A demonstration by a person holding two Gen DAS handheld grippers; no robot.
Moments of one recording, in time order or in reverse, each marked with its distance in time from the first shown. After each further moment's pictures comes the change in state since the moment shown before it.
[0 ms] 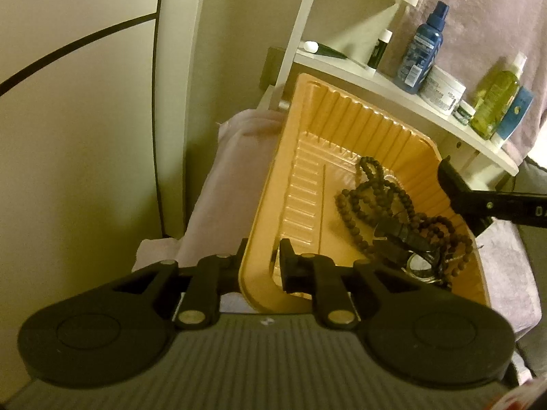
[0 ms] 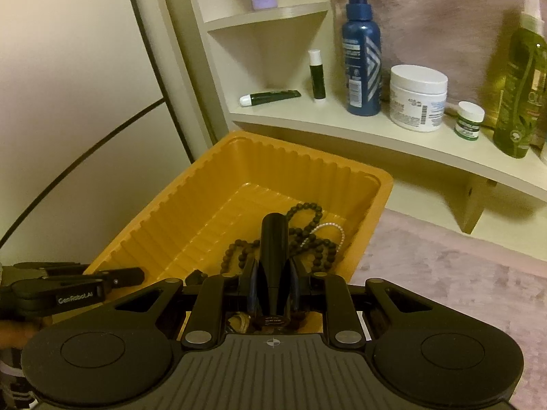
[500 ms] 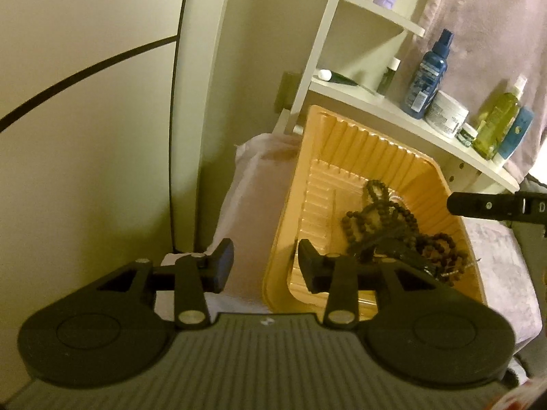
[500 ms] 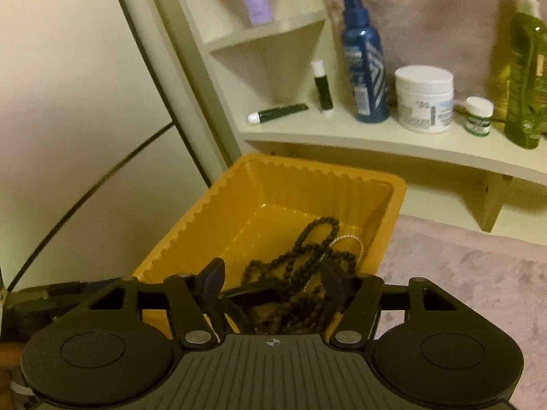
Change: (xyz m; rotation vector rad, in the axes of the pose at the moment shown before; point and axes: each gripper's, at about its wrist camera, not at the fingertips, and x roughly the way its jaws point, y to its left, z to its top) left arm -0.023 0.010 0.001 -0.017 -0.074 0.031; right arm -0.004 -0.004 0.002 0.083 -0.066 0.070
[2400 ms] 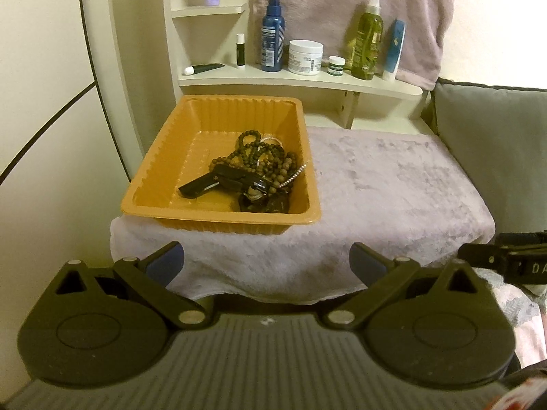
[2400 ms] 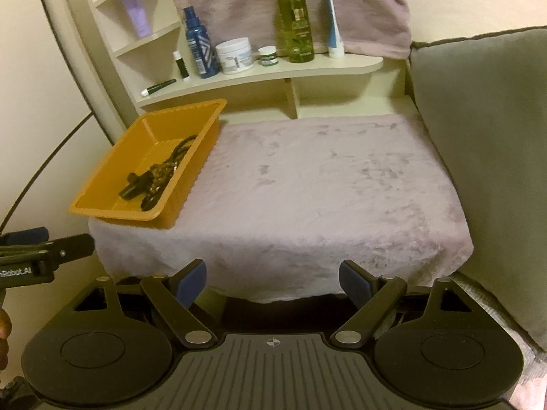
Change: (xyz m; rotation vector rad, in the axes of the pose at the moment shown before) left arm -0.116 -0.159 -0.078 0.306 0.048 0.001; right arm -0.204 -0.025 -0.152 0.214 0.020 -0.327
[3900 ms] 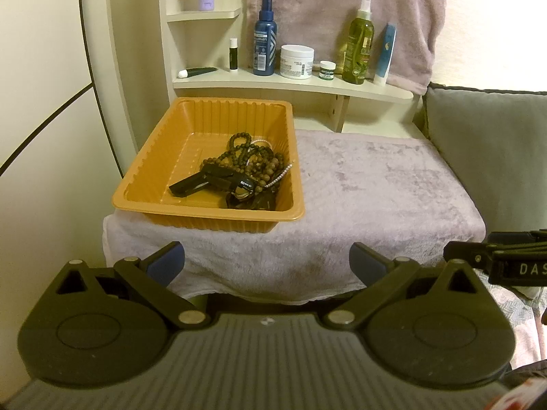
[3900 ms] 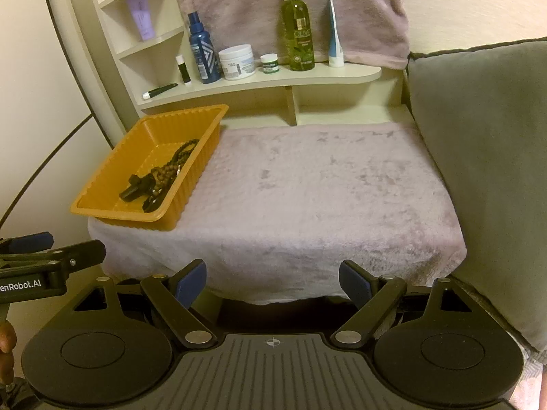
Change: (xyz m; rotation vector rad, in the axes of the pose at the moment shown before) left arm -0.006 -0.009 -0.008 -0.016 -0.023 -0.014; right arm -0.007 0.008 -0.004 -0.014 -0.021 -0.026
